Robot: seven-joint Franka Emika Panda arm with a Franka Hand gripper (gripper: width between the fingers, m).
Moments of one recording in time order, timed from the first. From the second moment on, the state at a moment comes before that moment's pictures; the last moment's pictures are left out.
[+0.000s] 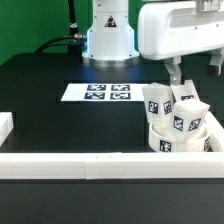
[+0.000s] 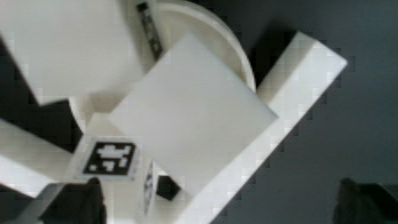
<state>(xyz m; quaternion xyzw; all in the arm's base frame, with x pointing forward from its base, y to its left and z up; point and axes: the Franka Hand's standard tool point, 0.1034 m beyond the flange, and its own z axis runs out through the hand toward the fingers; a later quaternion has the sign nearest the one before) 0.569 0.113 0.106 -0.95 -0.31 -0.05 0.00</state>
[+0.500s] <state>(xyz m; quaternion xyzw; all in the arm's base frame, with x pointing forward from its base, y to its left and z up) 0.568 0.105 0.103 -0.90 -0.43 -0.05 -0.02</state>
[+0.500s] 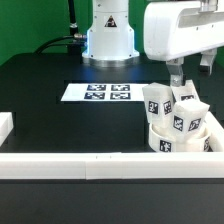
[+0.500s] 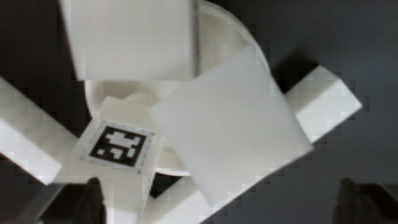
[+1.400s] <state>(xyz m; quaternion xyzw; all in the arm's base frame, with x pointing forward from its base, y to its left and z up) 0.561 0.105 0.088 -0.82 -0.57 -0.02 -0.04</state>
